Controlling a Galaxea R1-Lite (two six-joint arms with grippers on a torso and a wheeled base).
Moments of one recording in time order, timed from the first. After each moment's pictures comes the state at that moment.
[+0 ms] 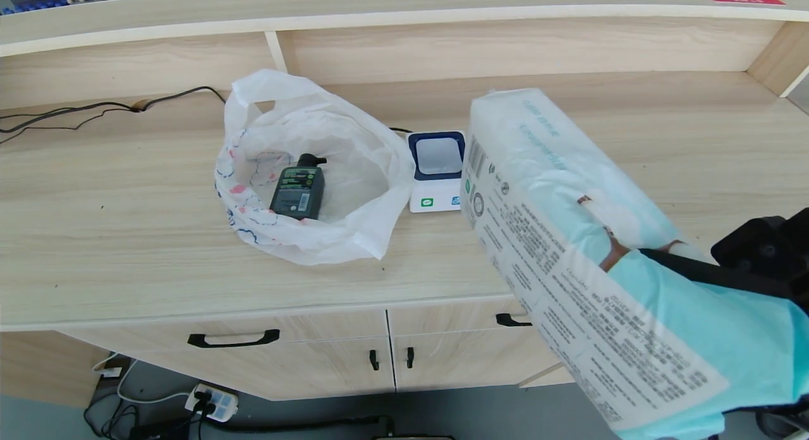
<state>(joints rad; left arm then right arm) 0.00 0.00 0.00 0.00 0.00 0.05 0.71 1.26 -0.29 -1.27 0.40 1.40</state>
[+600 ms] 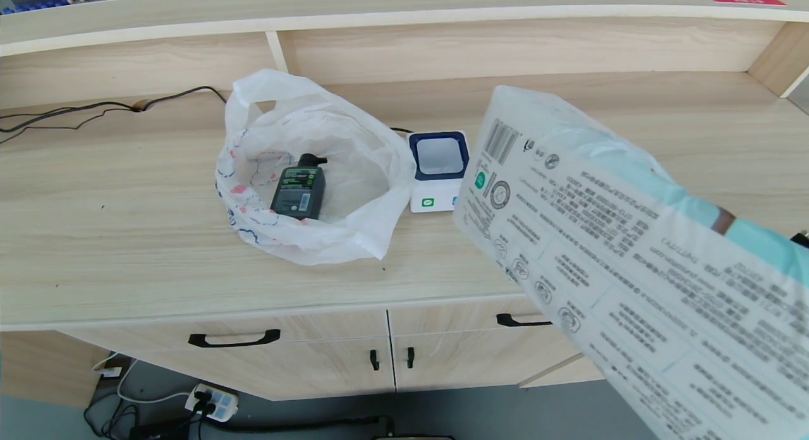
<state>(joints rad) 0.00 0.00 0.00 0.00 0.00 0.06 0.74 1.24 -0.23 -1.42 0.41 1.77</state>
